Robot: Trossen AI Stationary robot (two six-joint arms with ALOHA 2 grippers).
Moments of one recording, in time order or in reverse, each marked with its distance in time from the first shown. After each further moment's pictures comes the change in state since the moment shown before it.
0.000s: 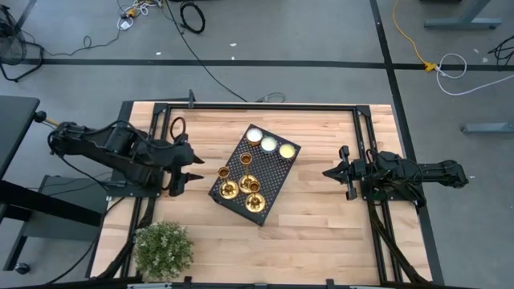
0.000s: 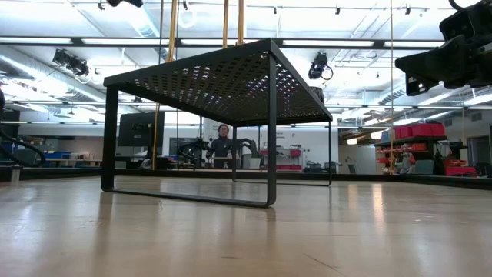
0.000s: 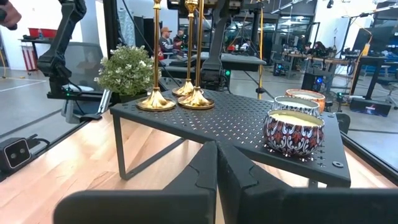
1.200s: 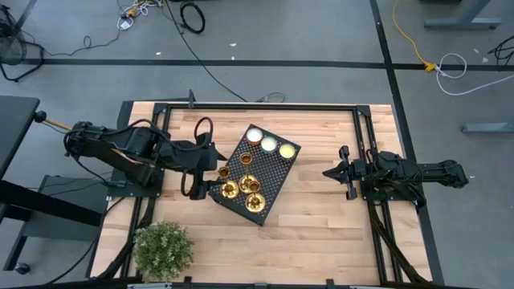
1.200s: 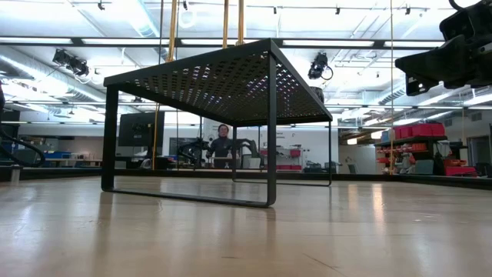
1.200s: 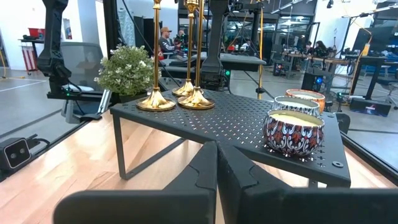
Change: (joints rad) left arm -0.003 0.303 0.312 0.007 -0.024 0.138; right arm 0.000 0.000 0.000 0.000 0.000 0.000
